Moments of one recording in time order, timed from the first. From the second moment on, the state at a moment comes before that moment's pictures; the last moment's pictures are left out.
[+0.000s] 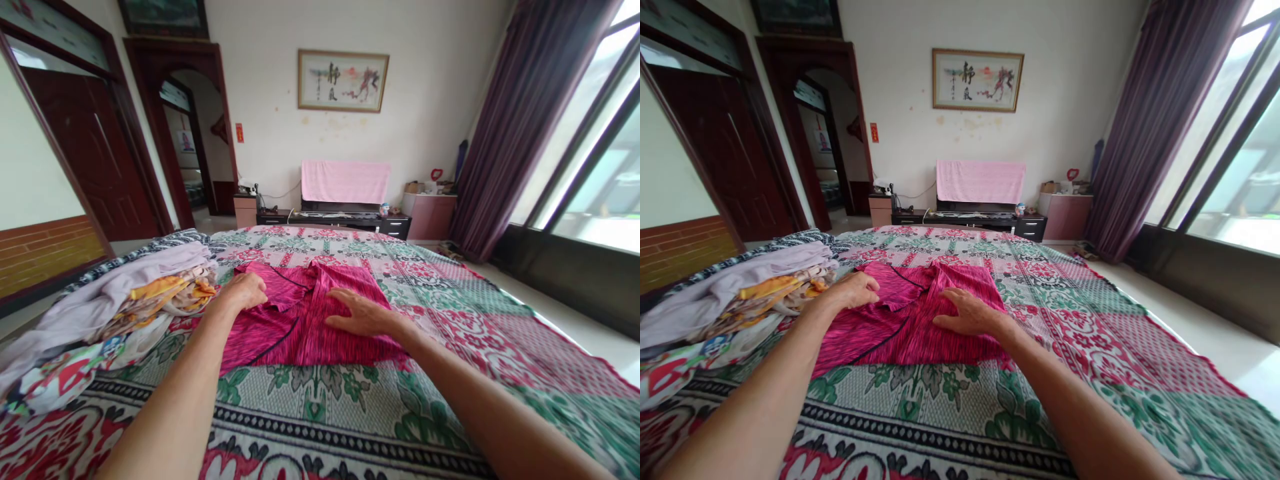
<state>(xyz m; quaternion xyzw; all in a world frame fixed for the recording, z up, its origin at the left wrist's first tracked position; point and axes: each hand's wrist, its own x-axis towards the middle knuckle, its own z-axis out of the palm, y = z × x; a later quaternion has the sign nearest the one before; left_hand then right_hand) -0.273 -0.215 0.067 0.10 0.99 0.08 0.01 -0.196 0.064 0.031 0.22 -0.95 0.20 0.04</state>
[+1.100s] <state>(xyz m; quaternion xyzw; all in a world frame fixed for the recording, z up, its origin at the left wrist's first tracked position) -0.241 -0.270 0.043 0.06 0.99 0.02 -0.08 -0.219 0.099 0.031 0.08 -0.97 0.20 0.14</state>
